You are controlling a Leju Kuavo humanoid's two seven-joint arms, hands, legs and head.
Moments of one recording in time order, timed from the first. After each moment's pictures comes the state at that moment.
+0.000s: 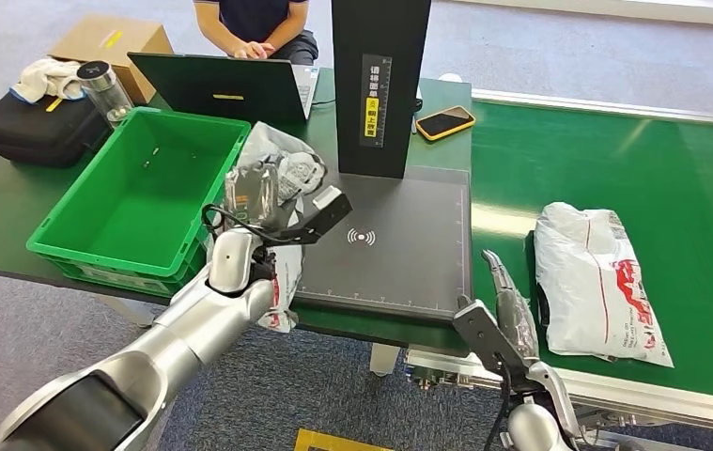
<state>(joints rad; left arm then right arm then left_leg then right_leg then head) -0.74 -0.03 -0.75 -0.40 -1.14 0.59 0.00 -0.09 -0.10 0.13 -1.22 0.68 -0.23 -0.43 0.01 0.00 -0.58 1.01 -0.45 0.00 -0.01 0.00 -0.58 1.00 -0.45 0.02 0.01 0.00</state>
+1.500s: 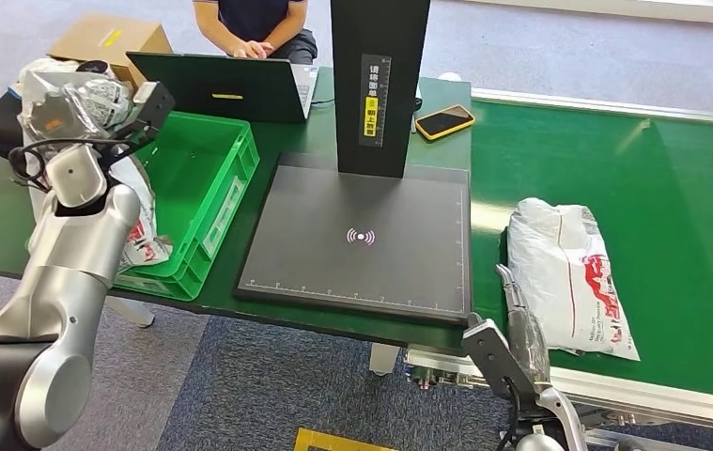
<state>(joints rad) -0.90 0.15 -0.08 -0.39 -1.57 0.24 0.14 0.04 -0.06 0.07 -1.38 0.75 -0.21 -0.40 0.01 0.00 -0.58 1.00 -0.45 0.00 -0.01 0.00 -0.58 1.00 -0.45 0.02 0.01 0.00</state>
